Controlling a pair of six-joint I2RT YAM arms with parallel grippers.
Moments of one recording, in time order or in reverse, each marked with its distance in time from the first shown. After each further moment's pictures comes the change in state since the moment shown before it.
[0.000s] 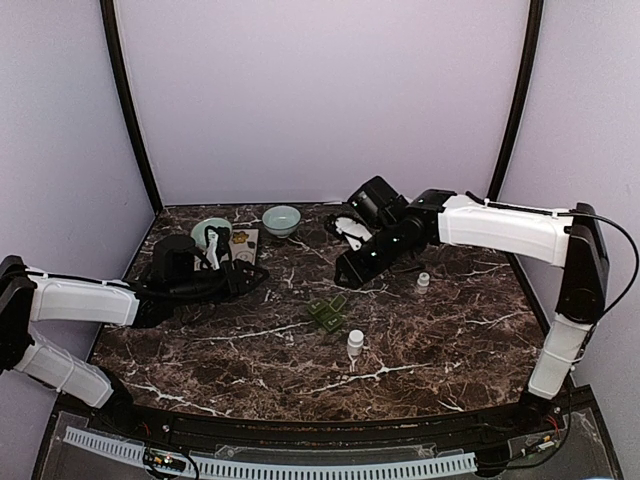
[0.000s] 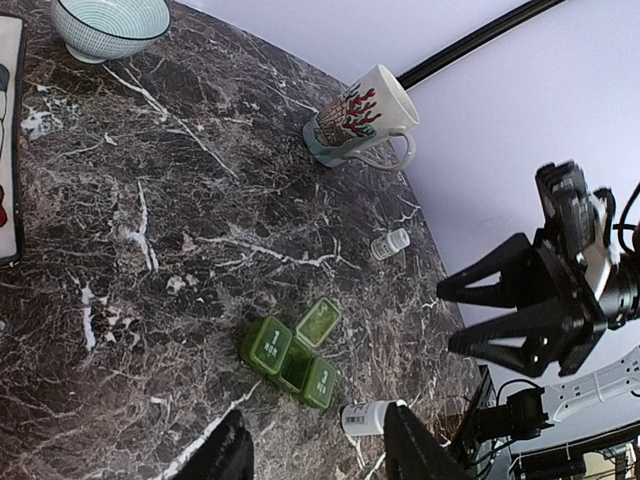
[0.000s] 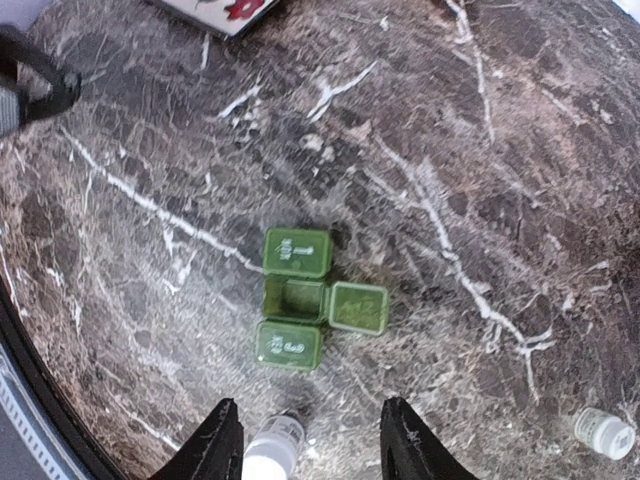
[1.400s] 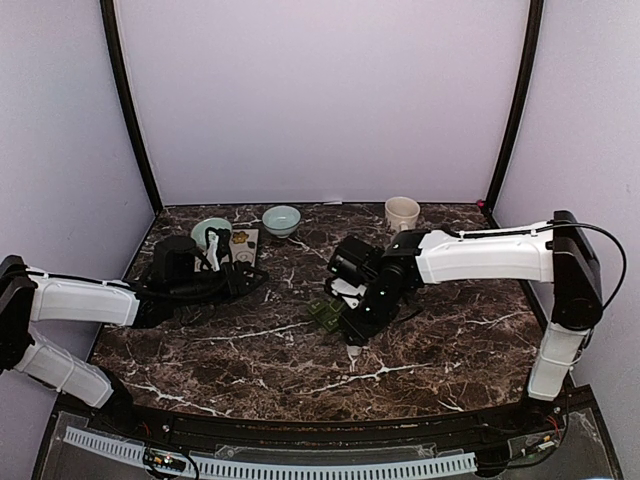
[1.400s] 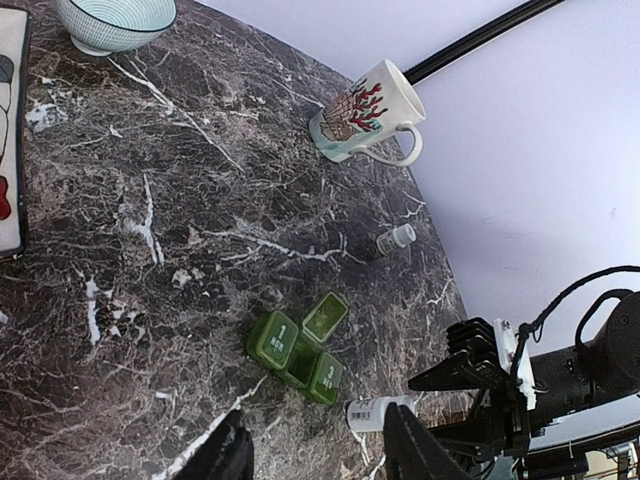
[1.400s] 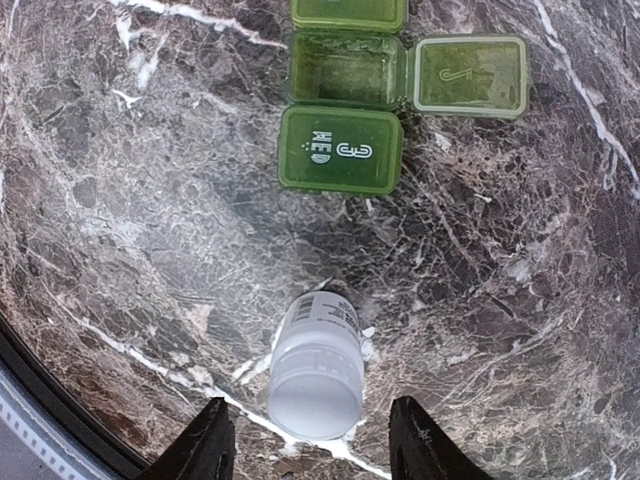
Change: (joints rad) left arm 0.000 0.002 -0.002 -0.013 -0.001 0.007; right arm 0.188 0.030 -0.142 -0.155 0.102 0.143
